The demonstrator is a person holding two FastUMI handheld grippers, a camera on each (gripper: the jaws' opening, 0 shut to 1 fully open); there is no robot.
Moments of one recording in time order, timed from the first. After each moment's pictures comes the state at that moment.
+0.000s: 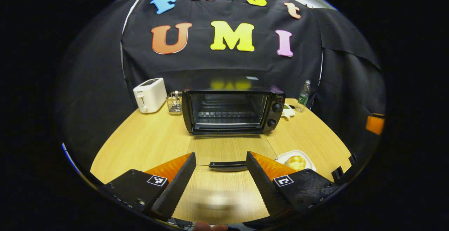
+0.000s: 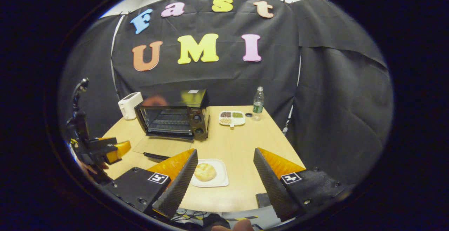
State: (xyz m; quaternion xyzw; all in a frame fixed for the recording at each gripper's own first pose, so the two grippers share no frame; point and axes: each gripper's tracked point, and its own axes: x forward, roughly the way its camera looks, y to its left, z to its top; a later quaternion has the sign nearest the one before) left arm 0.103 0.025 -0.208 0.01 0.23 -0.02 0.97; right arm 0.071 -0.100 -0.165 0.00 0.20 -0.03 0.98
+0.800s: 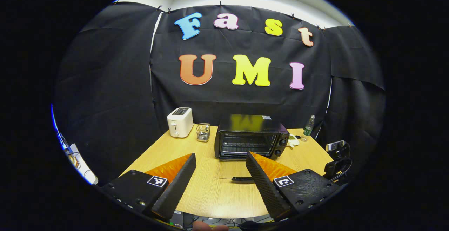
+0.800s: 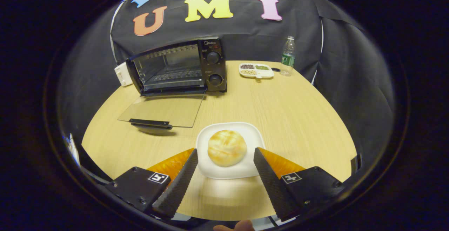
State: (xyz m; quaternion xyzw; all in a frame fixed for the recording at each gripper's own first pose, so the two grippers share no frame) left arm 0.043 0.079 -0.084 0.00 0.15 0.05 0.99; right arm 0.144 -0.049 -0.352 0.02 0.33 0.00 0.94
